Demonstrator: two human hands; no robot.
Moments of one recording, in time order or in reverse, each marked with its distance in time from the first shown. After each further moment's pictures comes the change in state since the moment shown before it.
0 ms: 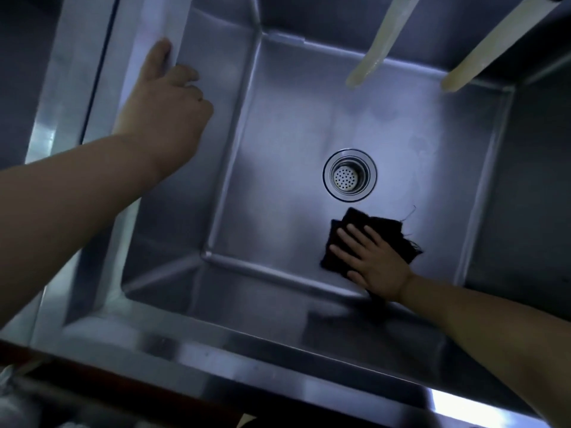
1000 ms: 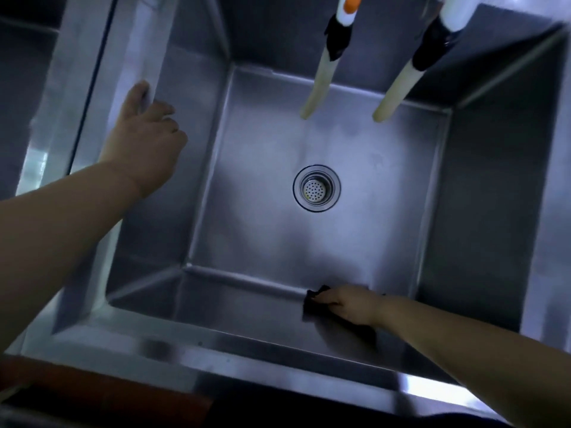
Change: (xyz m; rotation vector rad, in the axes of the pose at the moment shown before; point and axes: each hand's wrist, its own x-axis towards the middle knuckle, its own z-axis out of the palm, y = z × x) left_hand 0.003 0.002 -0.009 -0.037 0.110 0.041; right_hand -0.026 -0.042 -0.085 0.790 -0.677 0.346
